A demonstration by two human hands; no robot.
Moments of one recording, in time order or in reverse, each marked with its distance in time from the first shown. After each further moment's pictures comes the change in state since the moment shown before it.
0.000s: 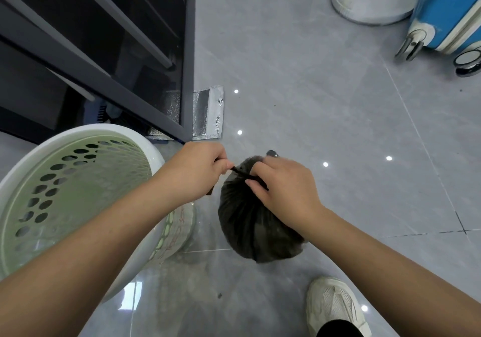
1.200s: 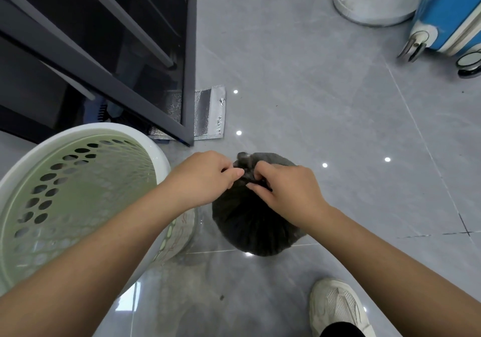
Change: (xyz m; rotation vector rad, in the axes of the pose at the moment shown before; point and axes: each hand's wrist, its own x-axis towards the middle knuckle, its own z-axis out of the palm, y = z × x) left_hand 0.002 -0.005 0.011 -0.007 -0.095 -0.059; right_hand 0.001 0.002 0.003 0.036 -0.111 0.010
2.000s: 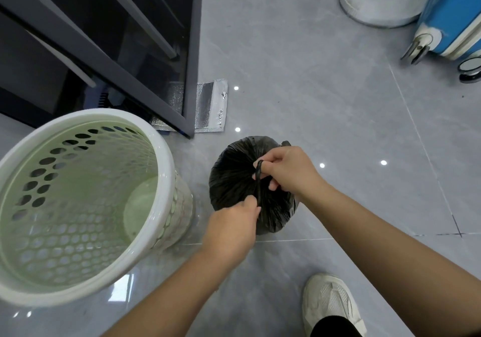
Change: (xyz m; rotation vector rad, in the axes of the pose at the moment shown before) left_hand -0.034 -0.002 0.123 0.194 0.252 0.165; right_hand 0.023 -0.003 -0.015 0.827 -0.244 0.733
